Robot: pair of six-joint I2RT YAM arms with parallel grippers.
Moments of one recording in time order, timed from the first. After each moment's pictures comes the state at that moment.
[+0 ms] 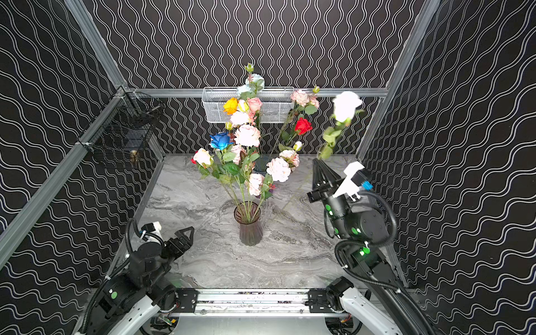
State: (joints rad) left arm -0.59 0.13 0.43 -0.77 -0.32 -1.00; right arm 0.56 0.75 0.88 0.36 0.08 0.28
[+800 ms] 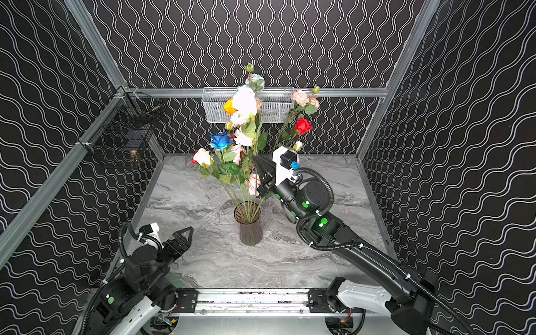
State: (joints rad) left arm -0.59 0.07 0.43 -0.76 -0.31 -1.00; right arm 0.88 1.12 1.06 0.41 0.10 0.03
